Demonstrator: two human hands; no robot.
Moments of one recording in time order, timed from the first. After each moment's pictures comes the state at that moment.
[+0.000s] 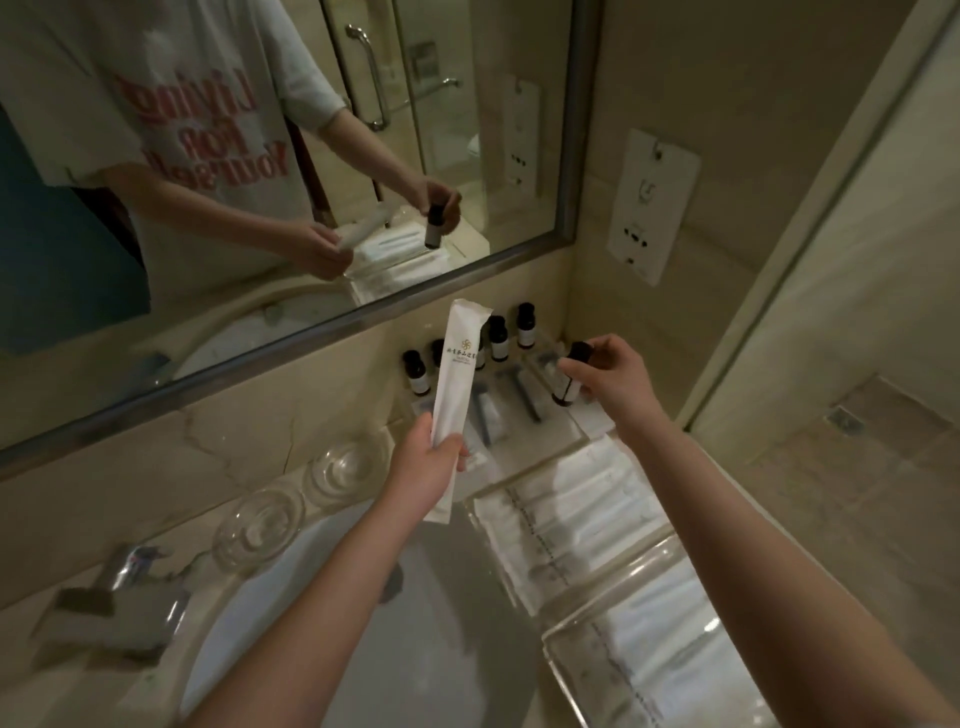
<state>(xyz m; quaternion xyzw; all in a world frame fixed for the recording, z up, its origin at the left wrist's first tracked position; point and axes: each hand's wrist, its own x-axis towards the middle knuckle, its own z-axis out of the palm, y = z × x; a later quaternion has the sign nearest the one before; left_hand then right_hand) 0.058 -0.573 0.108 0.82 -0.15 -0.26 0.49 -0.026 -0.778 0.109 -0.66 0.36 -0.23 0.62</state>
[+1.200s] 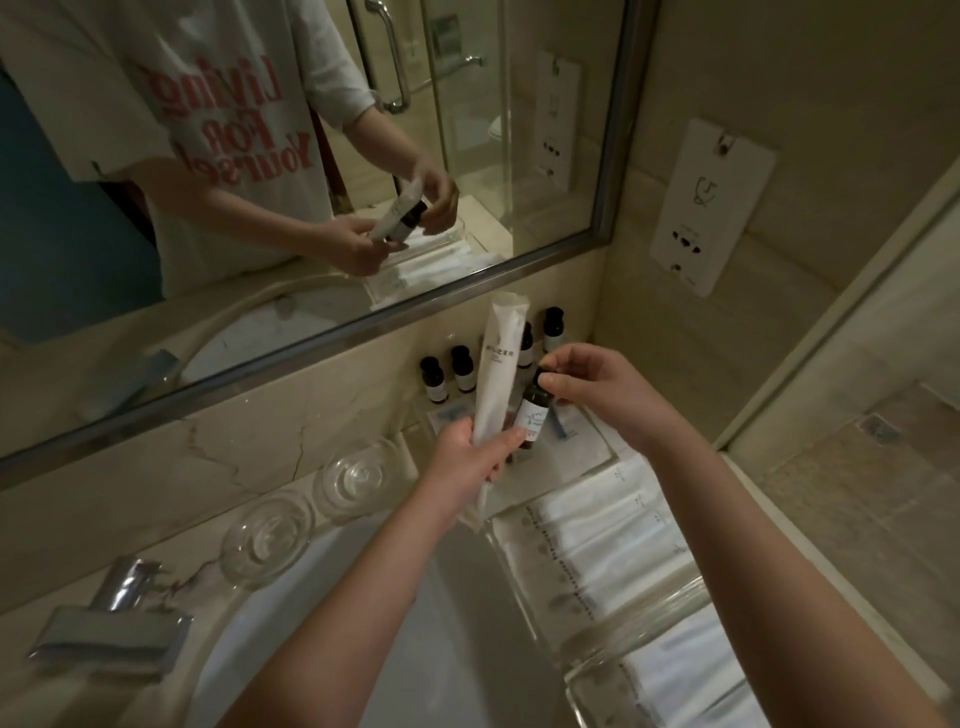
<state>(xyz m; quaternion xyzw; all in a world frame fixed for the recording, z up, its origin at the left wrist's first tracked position) 0.078 -0.601 0.104 0.72 -0.15 -0.35 0.57 0.010 -0.769 0.125 -0.71 0.18 -0.08 0.67</state>
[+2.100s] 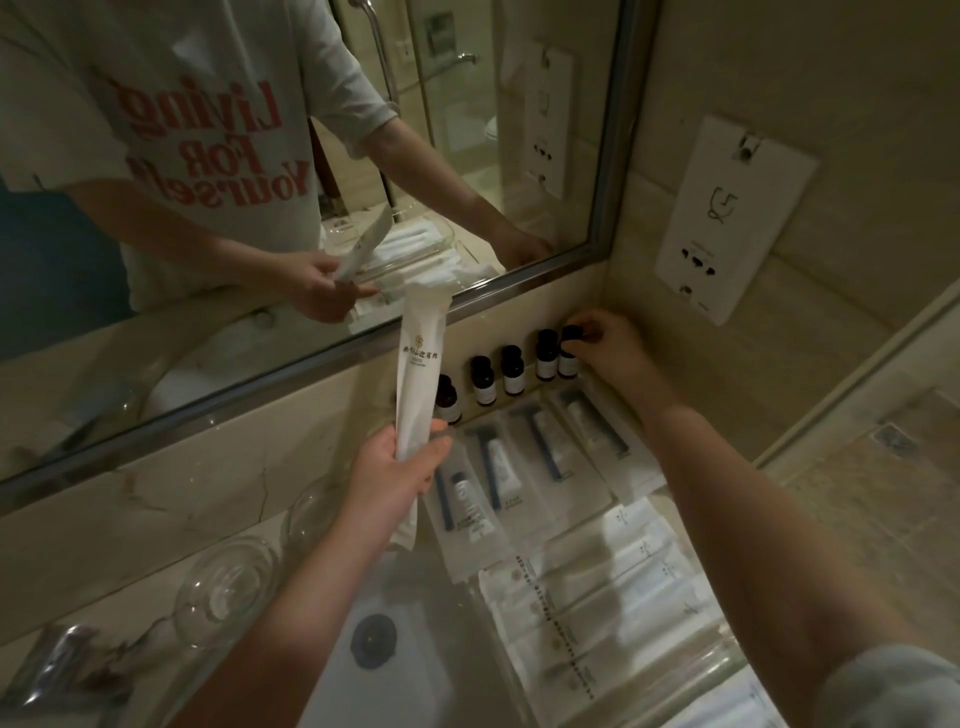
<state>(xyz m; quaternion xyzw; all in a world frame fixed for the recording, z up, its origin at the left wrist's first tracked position) 0.126 -0.601 0.103 0.77 -0.11 -0.23 0.58 0.099 -0.879 0.057 -0.77 0.32 -0.17 0.53</state>
